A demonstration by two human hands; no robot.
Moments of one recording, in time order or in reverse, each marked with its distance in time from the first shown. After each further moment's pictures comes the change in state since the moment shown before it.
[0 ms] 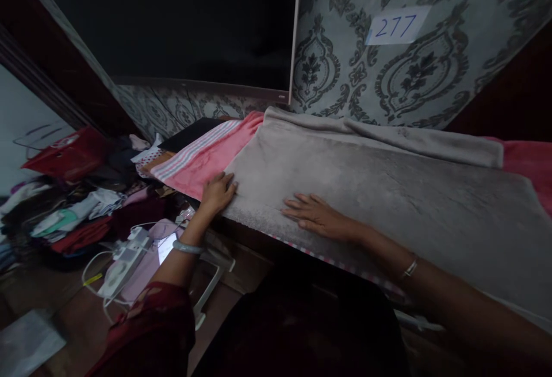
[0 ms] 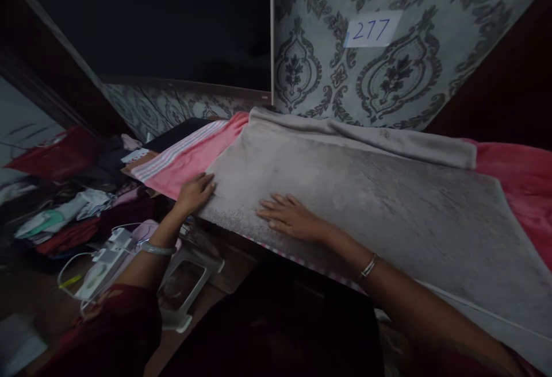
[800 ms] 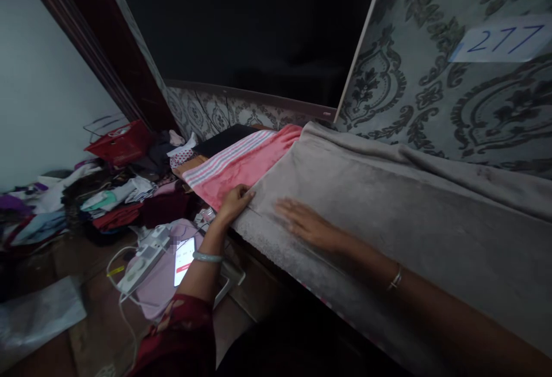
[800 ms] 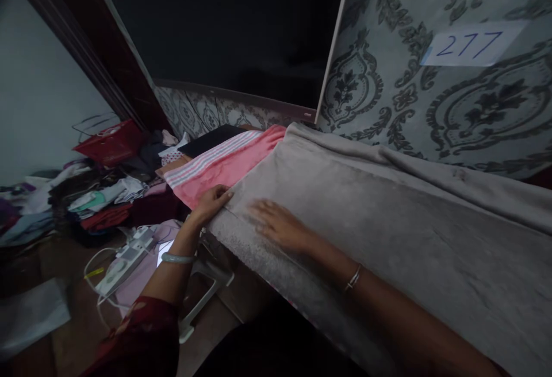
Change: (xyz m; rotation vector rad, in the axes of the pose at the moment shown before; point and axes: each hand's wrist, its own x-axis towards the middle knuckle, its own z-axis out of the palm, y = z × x) left_hand 0.026 -0.048 0.004 -0.618 0.042 -0.226; right_hand 0.133 -0.007 -0.003 -0.024 -0.009 -0.137
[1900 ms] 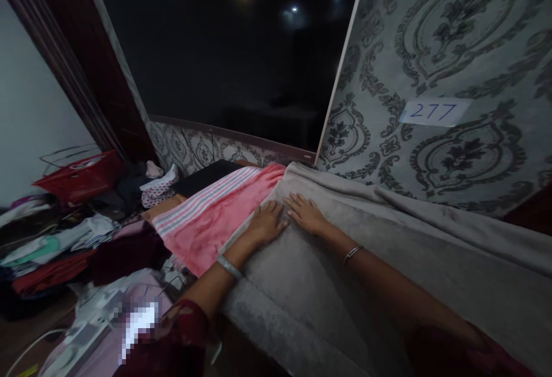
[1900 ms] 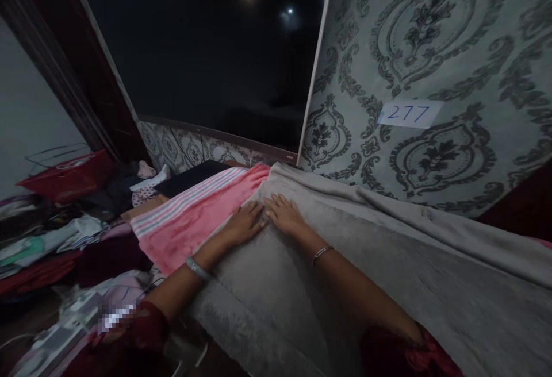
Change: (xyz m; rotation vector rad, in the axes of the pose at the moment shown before) left_hand 0.065 0.094 0.072 0.599 -0.225 0.448; right_hand 0.072 0.107 -0.054 -0.248 0.105 0.441
